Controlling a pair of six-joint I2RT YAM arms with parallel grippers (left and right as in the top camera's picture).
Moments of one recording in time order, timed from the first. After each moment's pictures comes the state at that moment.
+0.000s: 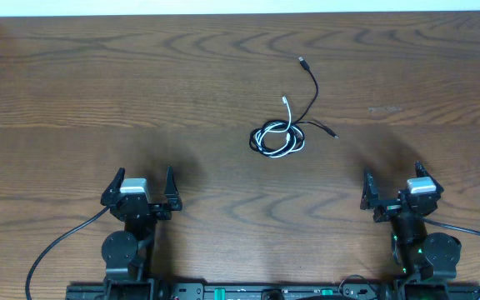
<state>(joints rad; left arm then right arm) 0.00 0.01 0.01 -0.11 0.01 -0.03 -0.02 0.01 0.01 -0.06 -0.14 -0.02</state>
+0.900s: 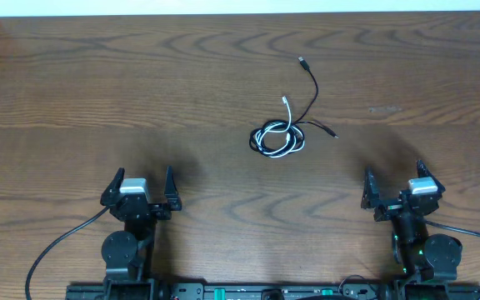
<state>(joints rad) 0.00 0.01 0.01 -0.11 0.00 -0.03 -0.02 0.01 0.01 -0.03 -0.14 -0.02</state>
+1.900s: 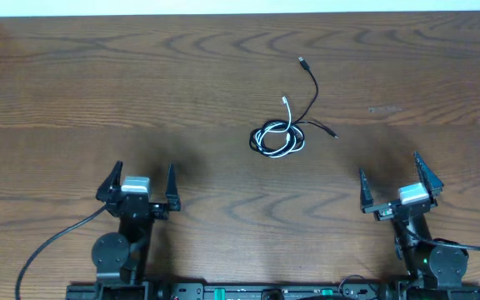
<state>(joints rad) 0.00 0.09 0.17 -0.13 0.08 0.08 -0.02 0.01 0.03 0.12 -0.28 -0.21</state>
